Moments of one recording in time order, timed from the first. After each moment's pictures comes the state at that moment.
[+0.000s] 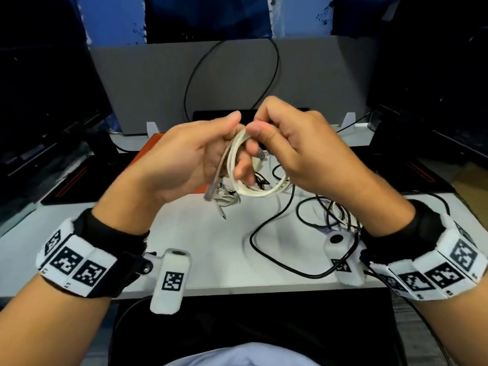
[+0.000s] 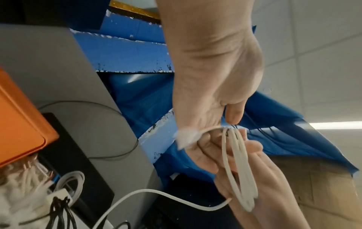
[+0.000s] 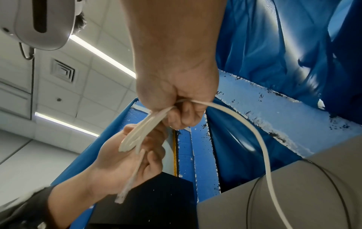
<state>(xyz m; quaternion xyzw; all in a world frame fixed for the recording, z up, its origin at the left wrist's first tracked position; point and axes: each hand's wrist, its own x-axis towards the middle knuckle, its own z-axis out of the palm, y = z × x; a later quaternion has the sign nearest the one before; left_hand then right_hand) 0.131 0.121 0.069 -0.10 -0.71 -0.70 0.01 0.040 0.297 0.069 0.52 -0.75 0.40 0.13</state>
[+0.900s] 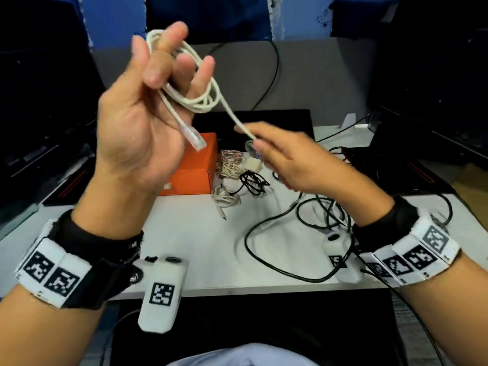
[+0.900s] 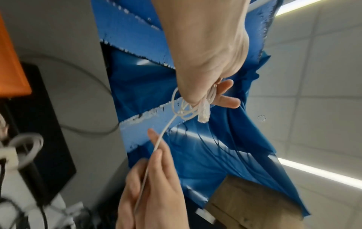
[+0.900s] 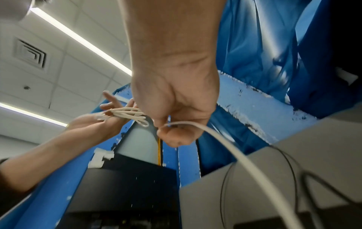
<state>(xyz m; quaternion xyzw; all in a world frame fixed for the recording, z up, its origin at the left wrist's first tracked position) 0.138 0.111 0.096 -0.22 -0.41 -0.84 0.28 0.001 0.287 0.043 0.54 -0.77 0.35 0.03</state>
